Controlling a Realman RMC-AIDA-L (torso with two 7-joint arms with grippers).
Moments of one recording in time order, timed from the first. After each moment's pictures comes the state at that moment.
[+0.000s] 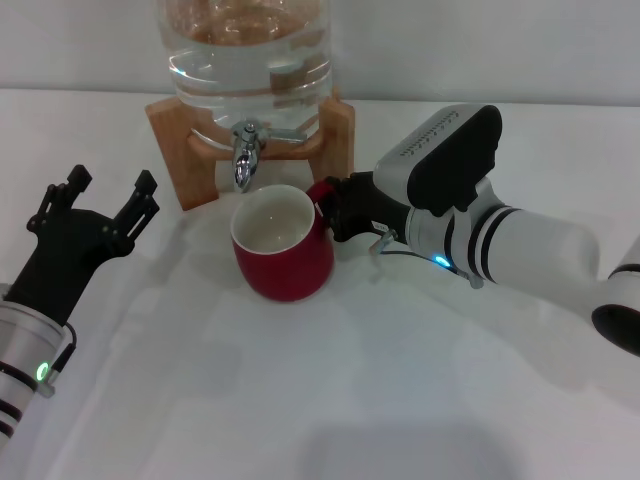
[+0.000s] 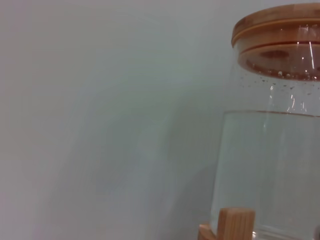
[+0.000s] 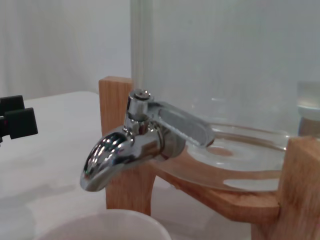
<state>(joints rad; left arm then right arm) -0.39 -2.09 2.84 0.10 -1.24 1.32 -0.38 0.93 2.03 0.45 0.56 -2.16 -0.32 0.14</state>
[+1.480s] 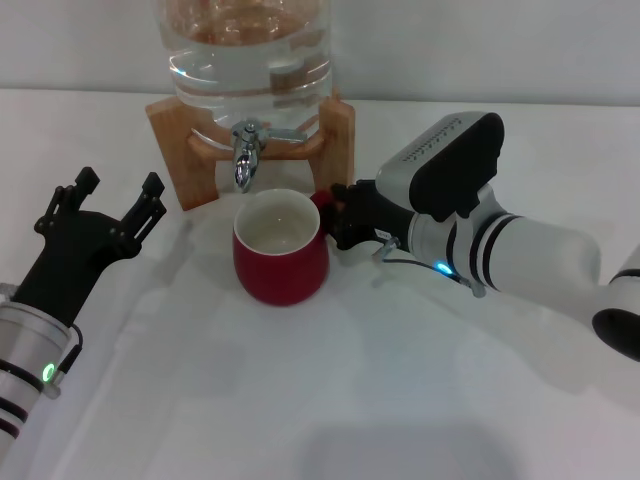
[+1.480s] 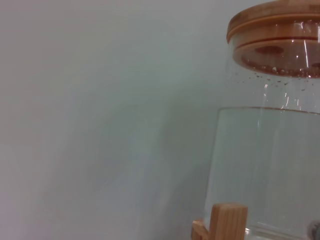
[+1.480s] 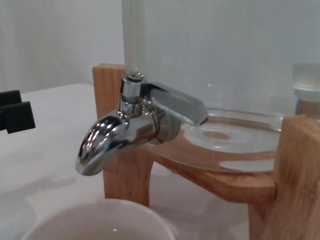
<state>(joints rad) -0.39 -2.09 2.84 0.11 -1.23 1.31 -0.38 0.92 2.03 0.43 0.56 -2.12 -0.31 0.14</state>
